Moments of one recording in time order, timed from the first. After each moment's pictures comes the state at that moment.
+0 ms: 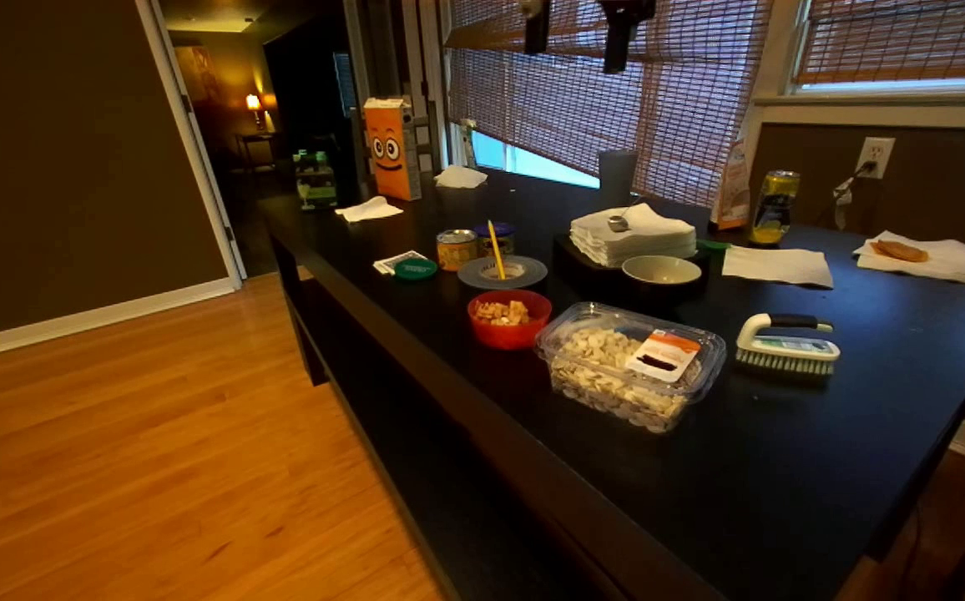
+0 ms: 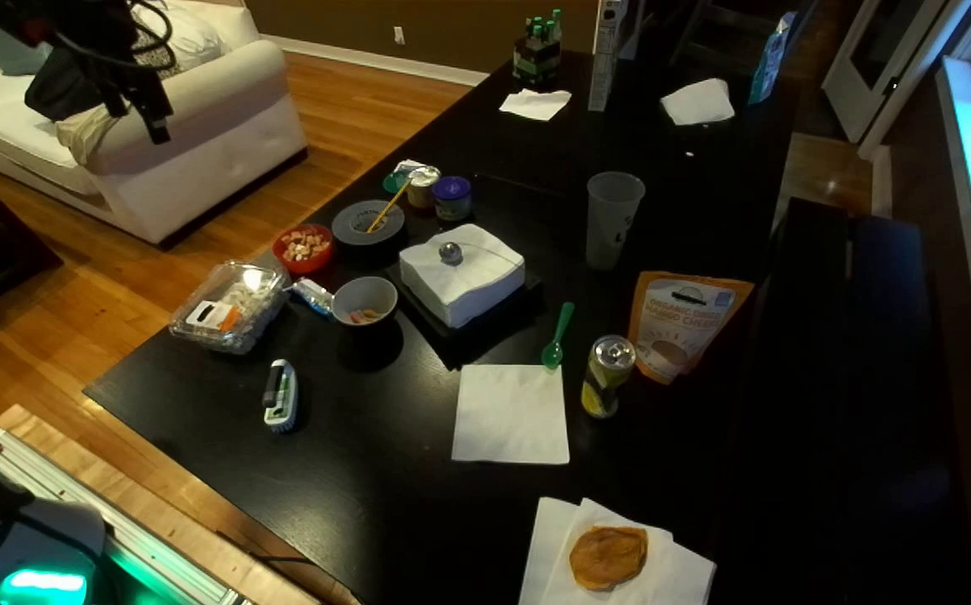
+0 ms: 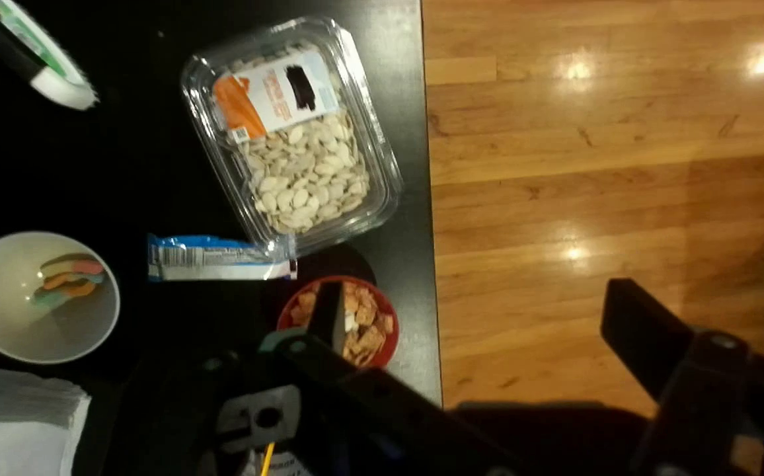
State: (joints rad) arm 0.14 -0.15 0.13 -2.26 0.25 2.08 0.29
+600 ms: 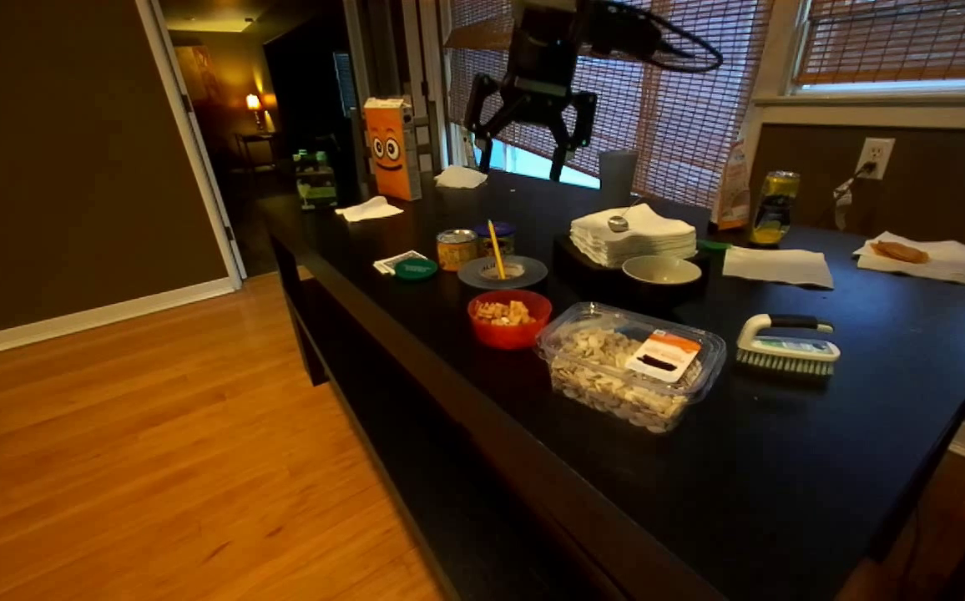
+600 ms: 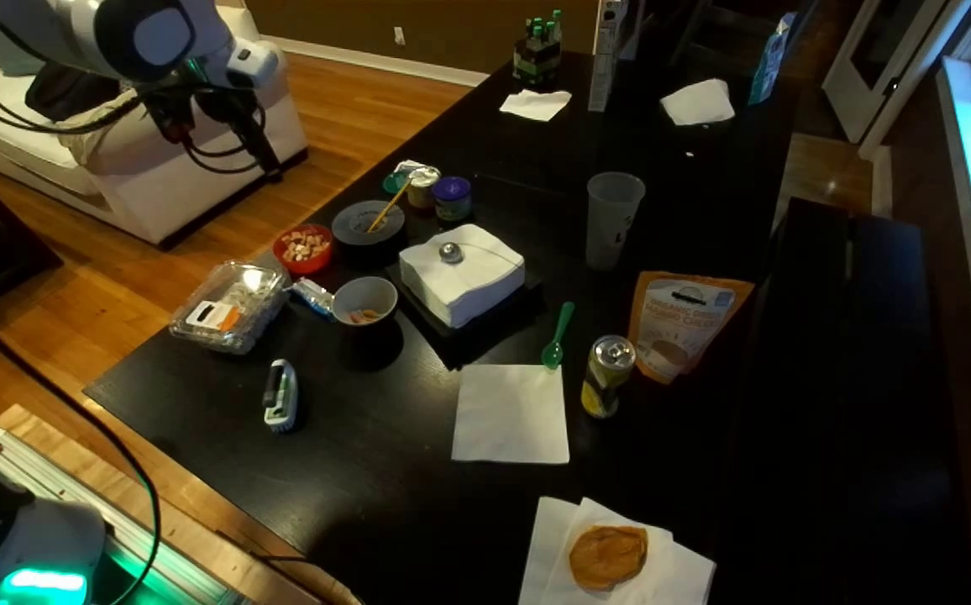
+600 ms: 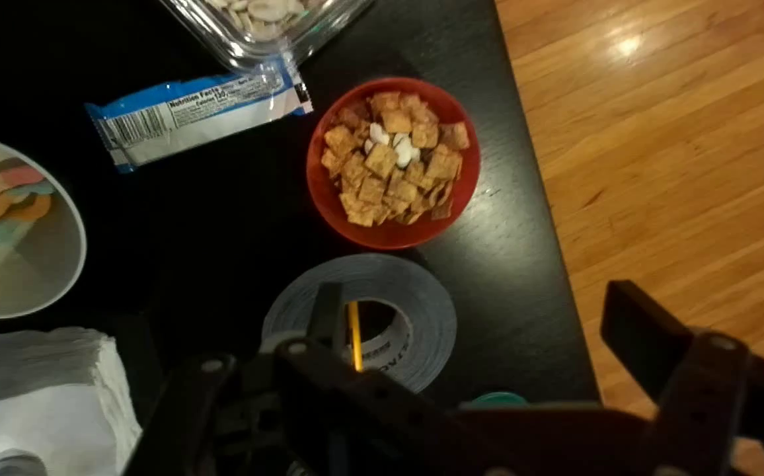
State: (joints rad) arm 0.12 0.18 0.08 -2.23 0.12 2.61 0.57
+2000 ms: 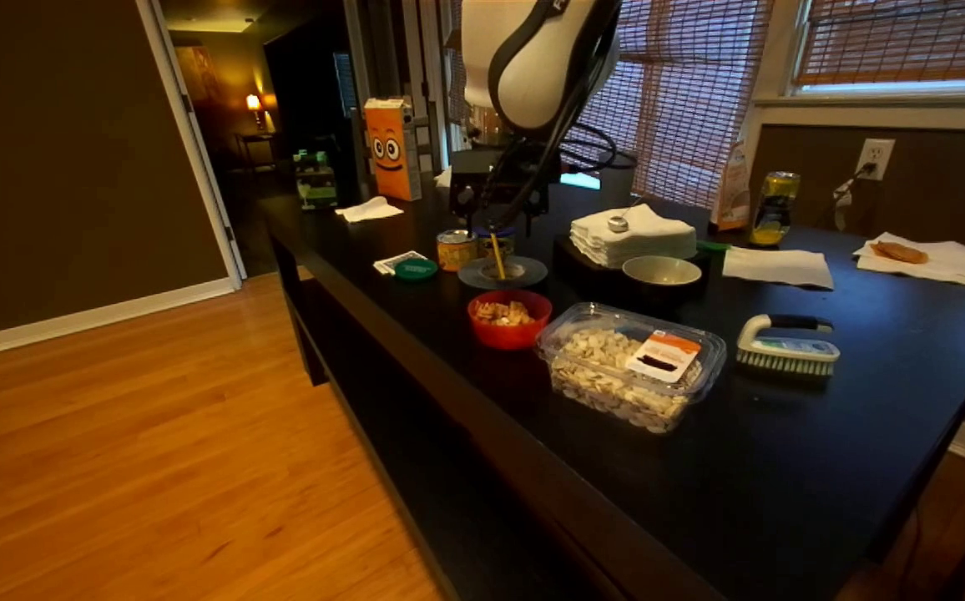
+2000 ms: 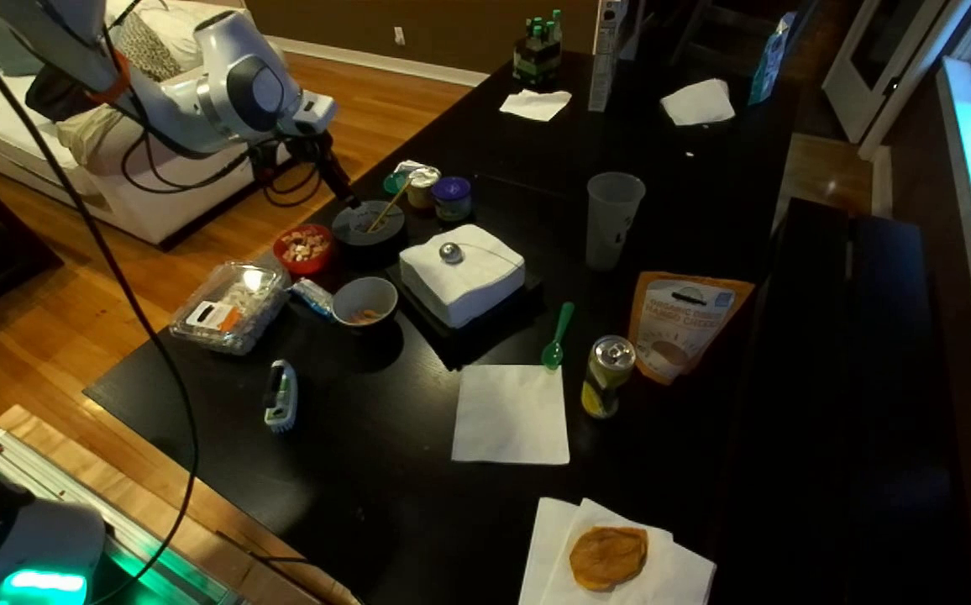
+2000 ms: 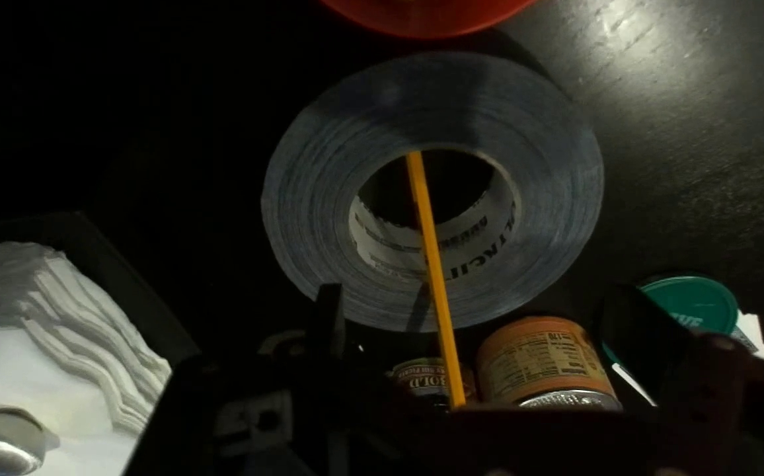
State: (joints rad) arm 0.37 0.65 -0.25 -1.86 -0.26 2.74 1.12
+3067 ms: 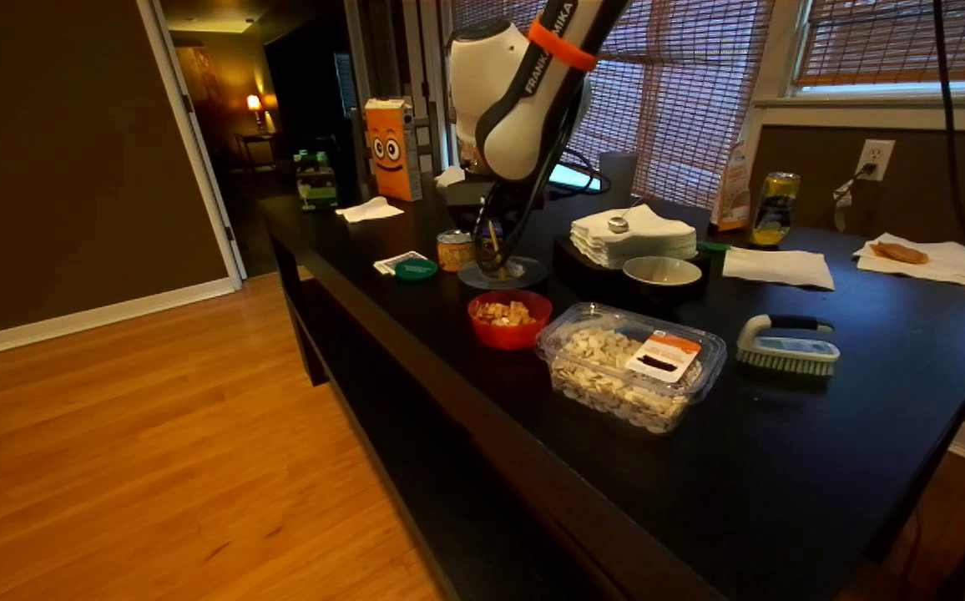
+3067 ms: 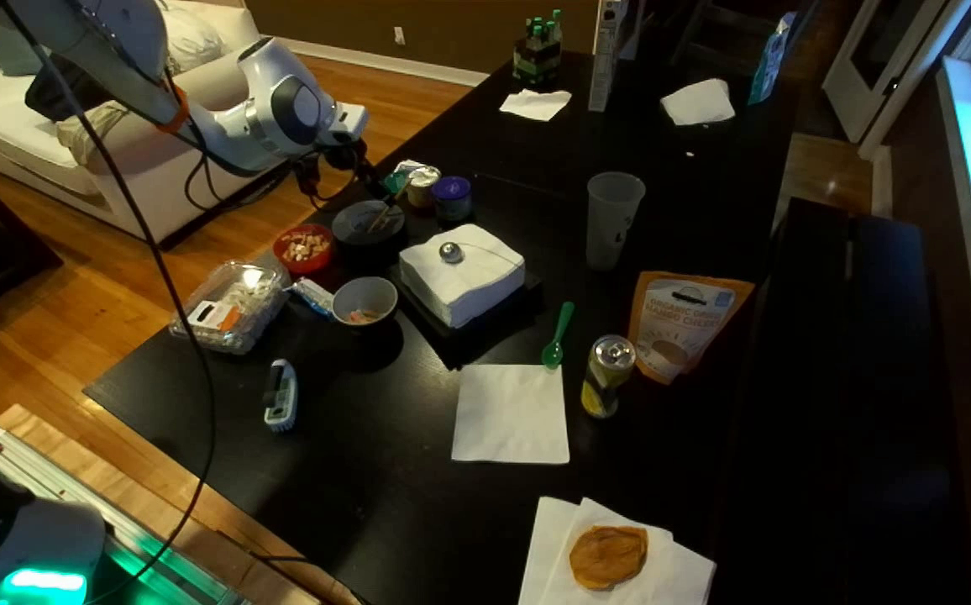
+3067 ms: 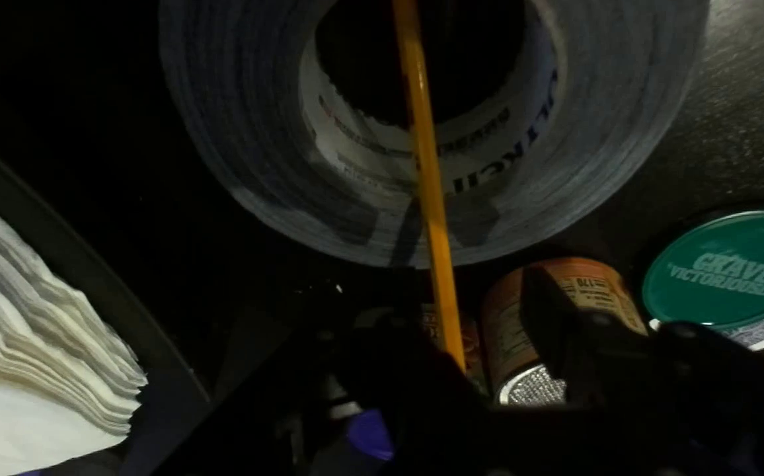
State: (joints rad) arm 0.39 0.87 -0.34 -1.63 -0.26 2.76 1.11
